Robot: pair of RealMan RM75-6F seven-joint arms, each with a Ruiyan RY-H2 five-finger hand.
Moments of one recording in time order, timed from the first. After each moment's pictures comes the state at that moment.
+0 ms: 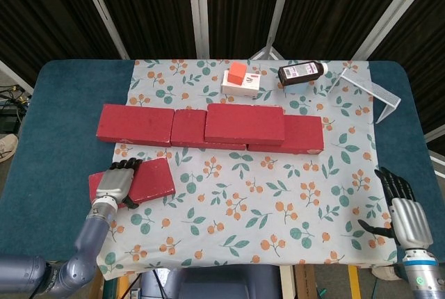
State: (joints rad) left arm -0.81 -1.40 -0.09 -1.93 0.34 1.22 0.76; right arm 0.11 -1.11 0.01 -1.70 -1.42 1.42 0.13
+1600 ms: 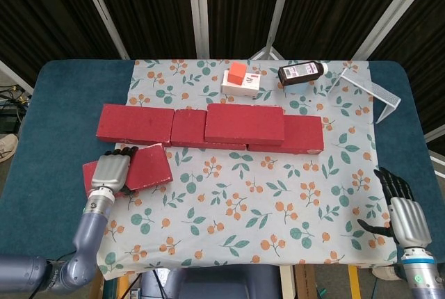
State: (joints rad) left arm -0.80 -1.37 -0.13 -1.95 0.44 1.31 0.83; right arm 0.10 -1.12 0.04 -1.70 -1.40 1.38 0.12
